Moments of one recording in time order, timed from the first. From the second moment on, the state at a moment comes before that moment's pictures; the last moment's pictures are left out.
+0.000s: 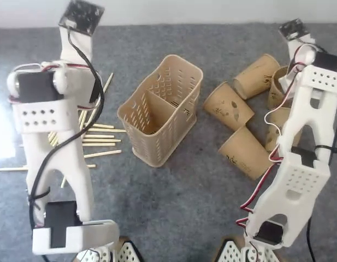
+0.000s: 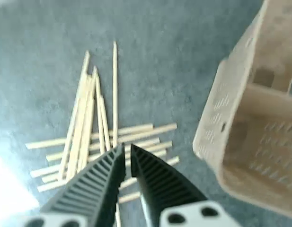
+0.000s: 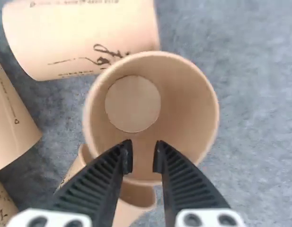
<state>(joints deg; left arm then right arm) -8.7 -5.6 -20.2 99.3 -13.6 15.3 32.4 -40.6 82.5 36.7</state>
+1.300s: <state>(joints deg) -42.3 -7.3 45.8 46.7 -3.6 10.2 27.3 -41.7 90.9 39.8</state>
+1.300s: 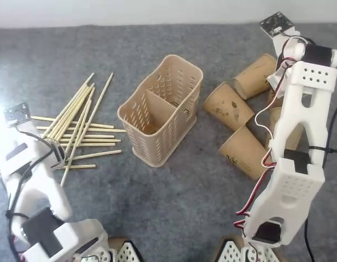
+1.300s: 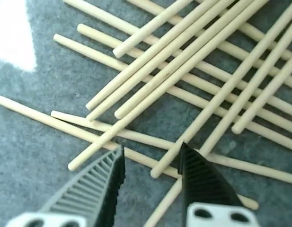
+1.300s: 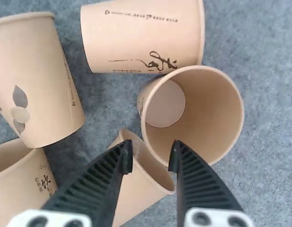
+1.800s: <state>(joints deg) -42.3 -7.3 48.1 44.6 -3.6 9.1 33.1 -41.7 88.3 40.0</state>
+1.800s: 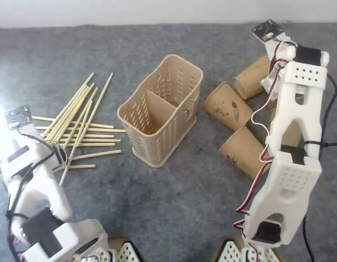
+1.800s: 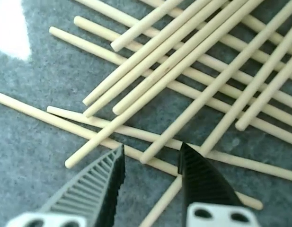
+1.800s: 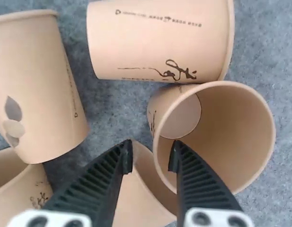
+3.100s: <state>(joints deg) -32.4 0.7 25.1 58.9 -25.6 9.1 36.3 -42.6 89.3 44.2</state>
